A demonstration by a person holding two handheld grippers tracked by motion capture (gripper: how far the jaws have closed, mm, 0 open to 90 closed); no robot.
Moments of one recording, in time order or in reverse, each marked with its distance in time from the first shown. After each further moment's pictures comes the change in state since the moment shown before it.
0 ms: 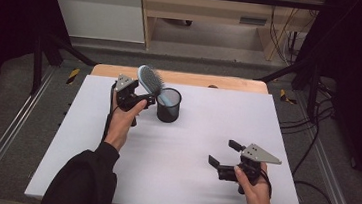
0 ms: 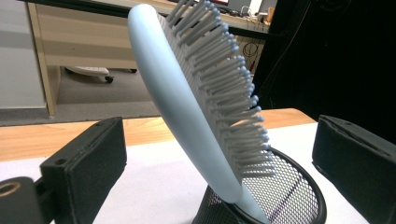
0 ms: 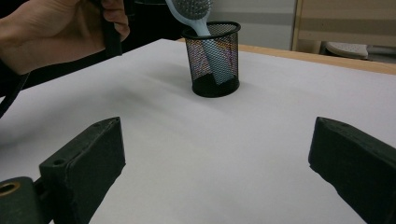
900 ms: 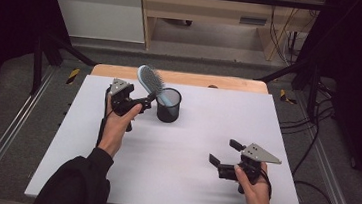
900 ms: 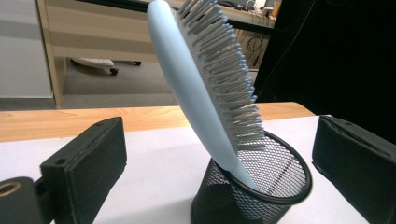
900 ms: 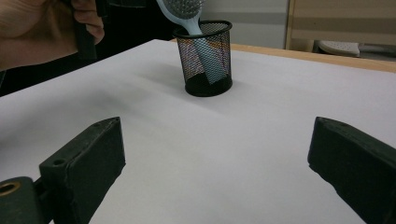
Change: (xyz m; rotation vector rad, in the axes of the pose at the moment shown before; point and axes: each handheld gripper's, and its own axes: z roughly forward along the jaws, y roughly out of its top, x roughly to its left) left arm -0.003 0.000 -0.024 0.022 0.017 -0.015; right arm -0.003 -0.002 0.002 -0.005 -0.026 0.010
